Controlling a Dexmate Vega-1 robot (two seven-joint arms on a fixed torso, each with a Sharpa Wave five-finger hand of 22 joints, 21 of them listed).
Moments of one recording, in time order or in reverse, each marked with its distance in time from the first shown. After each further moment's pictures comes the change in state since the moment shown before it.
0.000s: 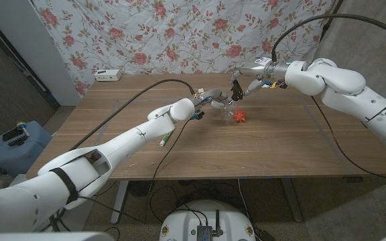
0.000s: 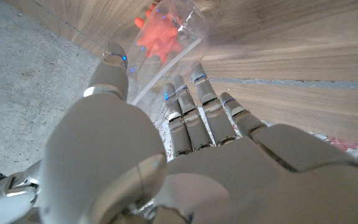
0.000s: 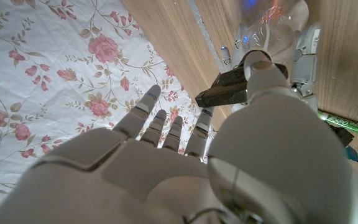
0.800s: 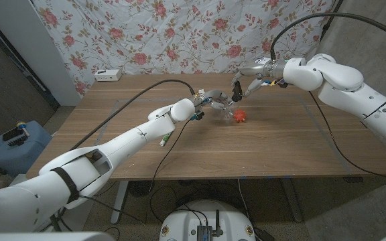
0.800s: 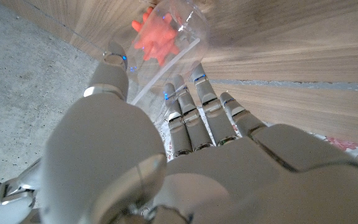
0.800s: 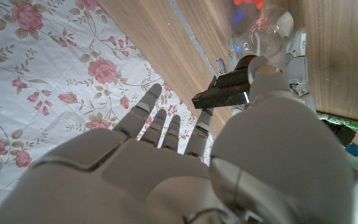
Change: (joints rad) left arm -0.004 -0.006 0.004 0.016 0.009 -0.006 0.004; left_hand 0.000 0.000 0.000 0.000 -0.002 0.000 0.000 -0.003 -0.001 0.000 0.000 -0.002 0.001 0.000 0.000 0.002 -0.001 0.000 0.000 0.000 0.000; right arm 0.021 0.006 -0.016 -0.020 0.046 -0.063 0.117; right_hand -0.052 -0.004 -0.022 0.022 0.005 0.045 0.002 0.011 0.000 0.005 0.041 0.008 0.000 0.004 -0.003 0.015 0.001 0.024 -0.005 0.000 0.000
